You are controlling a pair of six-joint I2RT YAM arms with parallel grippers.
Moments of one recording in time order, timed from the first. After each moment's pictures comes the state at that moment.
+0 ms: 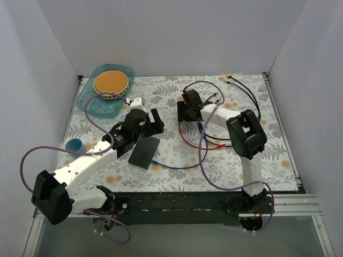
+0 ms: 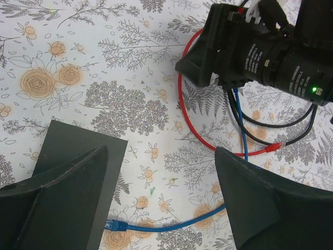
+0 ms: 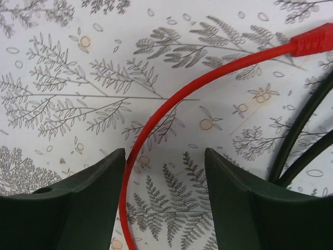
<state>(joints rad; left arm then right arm) -0.67 1.18 0.88 -0.24 -0.27 -0.66 0.59 2.07 1.45 -0.28 0.09 0.40</state>
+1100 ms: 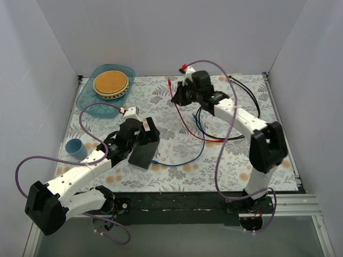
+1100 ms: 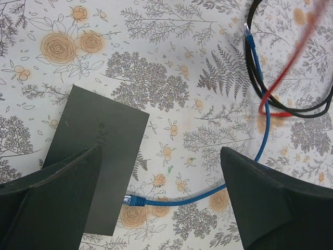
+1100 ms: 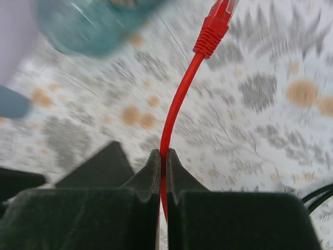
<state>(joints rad) -0.67 1.06 0.75 -0.27 -0.27 -0.69 0.58 1.86 1.49 -0.21 -0.26 0.26</state>
